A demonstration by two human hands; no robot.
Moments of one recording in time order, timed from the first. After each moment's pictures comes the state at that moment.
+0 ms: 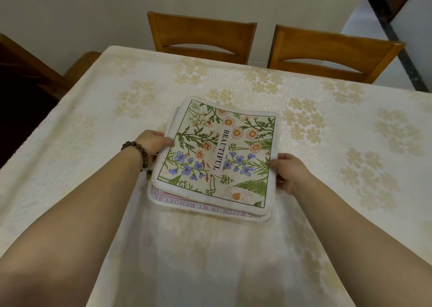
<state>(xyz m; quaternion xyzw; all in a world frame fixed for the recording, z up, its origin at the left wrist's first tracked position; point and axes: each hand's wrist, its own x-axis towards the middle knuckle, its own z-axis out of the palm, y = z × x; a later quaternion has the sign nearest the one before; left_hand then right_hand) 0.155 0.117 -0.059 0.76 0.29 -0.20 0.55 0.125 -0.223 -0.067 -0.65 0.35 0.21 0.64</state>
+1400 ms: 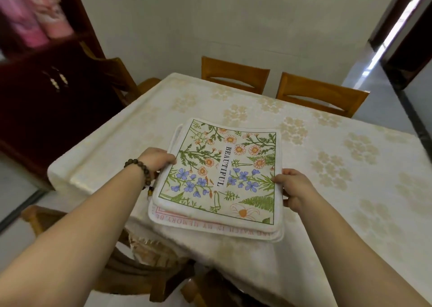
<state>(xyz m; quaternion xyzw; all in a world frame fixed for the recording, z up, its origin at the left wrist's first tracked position) -0.149 0.068 0.068 0.75 0.33 -0.09 0.56 -0.106 -0.267 0.056 -0.70 0.24 0.21 0.64</state>
